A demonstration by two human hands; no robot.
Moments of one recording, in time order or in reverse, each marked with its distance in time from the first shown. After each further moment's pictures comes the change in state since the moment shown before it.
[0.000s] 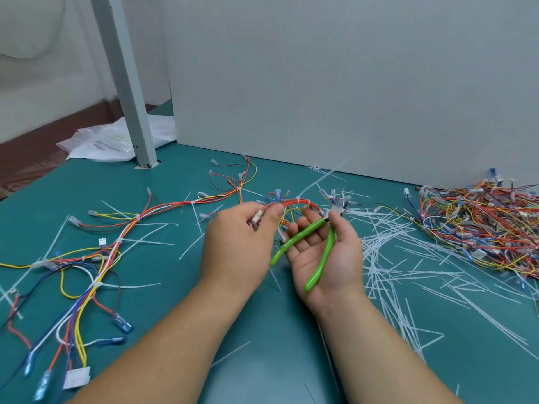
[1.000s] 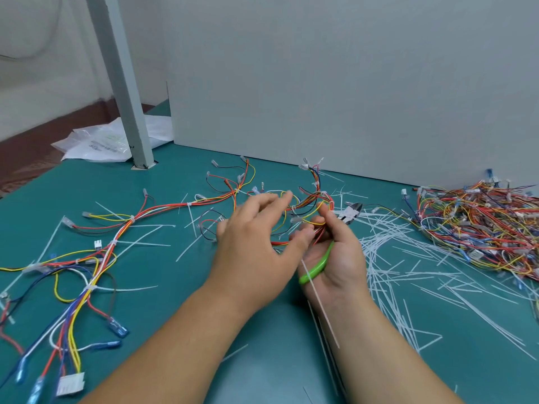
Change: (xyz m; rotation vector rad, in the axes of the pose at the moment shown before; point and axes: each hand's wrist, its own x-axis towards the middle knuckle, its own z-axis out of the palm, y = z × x) left_hand -0.010 0.015 0.001 0.289 -0.177 0.210; right_hand 0.022 -0.006 -0.010 0.172 0.038 0.063
